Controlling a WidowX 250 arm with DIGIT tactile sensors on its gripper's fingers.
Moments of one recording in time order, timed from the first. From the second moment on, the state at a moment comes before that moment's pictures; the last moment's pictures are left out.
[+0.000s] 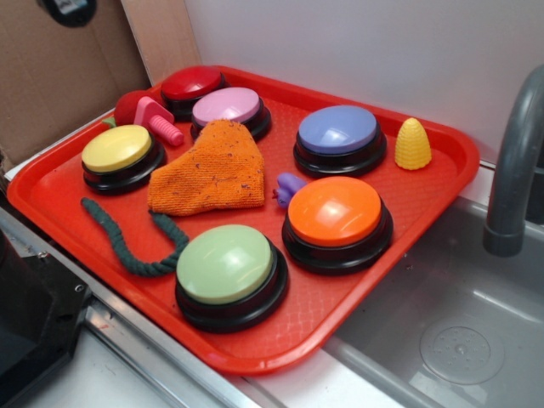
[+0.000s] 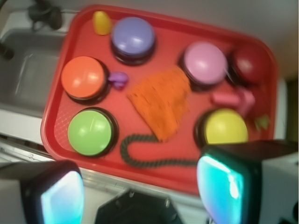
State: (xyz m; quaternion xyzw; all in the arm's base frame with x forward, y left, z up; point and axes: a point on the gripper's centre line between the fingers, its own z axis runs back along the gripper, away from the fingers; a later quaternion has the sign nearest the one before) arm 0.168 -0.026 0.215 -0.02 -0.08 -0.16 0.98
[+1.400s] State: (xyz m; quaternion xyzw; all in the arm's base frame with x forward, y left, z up) arm 0.249 -0.047 0.089 -0.05 -0.13 -0.64 0.76
